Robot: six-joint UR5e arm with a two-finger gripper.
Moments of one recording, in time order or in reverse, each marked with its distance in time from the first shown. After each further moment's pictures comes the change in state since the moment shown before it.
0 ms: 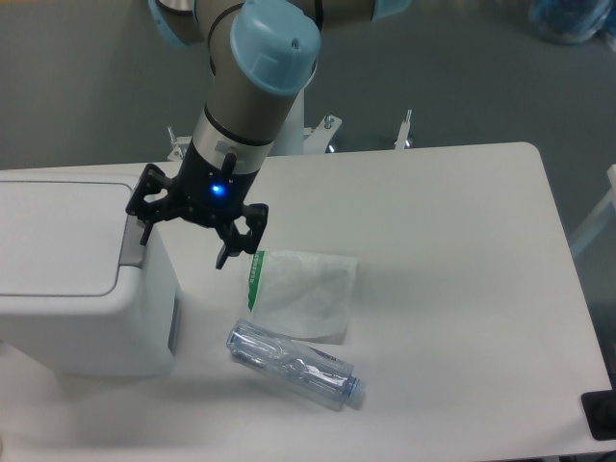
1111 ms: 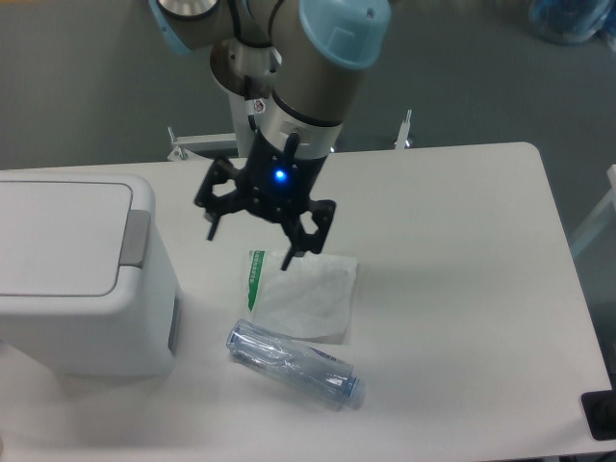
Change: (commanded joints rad) arm 0.057 0.002 0.049 -0.009 -0.014 0.092
